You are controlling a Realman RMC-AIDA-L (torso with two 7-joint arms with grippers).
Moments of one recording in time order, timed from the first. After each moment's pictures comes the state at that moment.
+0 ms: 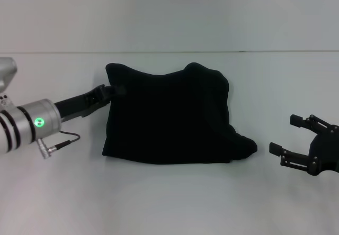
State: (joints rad) left arm -0.65 -2.08 0.63 0.37 1.82 1.01 -2.03; right arm 0.41 2.06 -0.49 -0.46 -1.91 -1.44 0.88
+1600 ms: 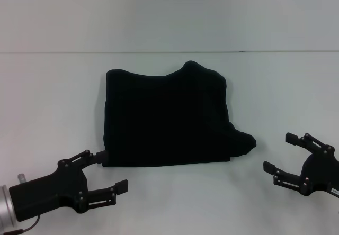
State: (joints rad) left arm -0.30 -2.12 0.63 0.57 1.91 1.59 -1.10; right arm 0.37 2.09 -0.42 -0.37 -1.95 -1.41 0.70
